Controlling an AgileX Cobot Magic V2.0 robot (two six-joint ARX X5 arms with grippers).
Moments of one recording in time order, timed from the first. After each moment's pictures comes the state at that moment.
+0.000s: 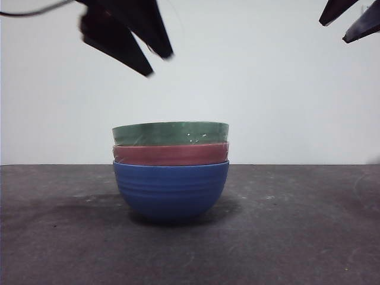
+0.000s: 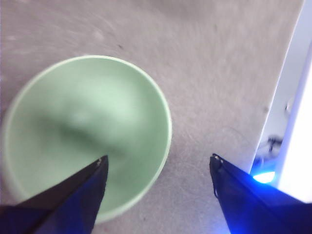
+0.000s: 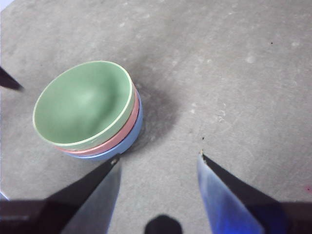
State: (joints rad) left arm -0.70 1.41 1.24 -0.78 0.25 0.32; right arm 0.24 0.95 0.98 -0.70 -0.37 -0.09
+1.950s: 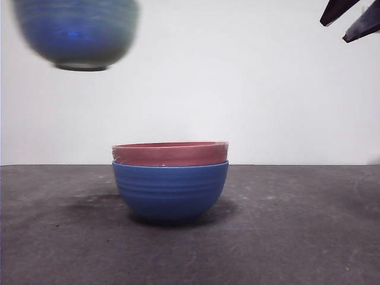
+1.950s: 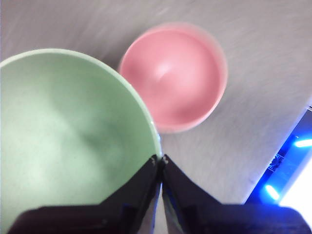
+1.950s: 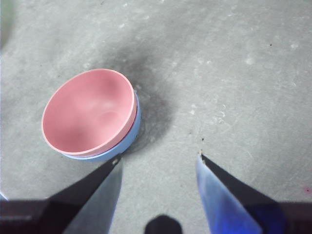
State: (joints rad) left arm -0.78 1.35 1.59 -1.28 -0.17 0.21; right arm 0.24 0.95 0.98 -0.70 -0.36 -0.10
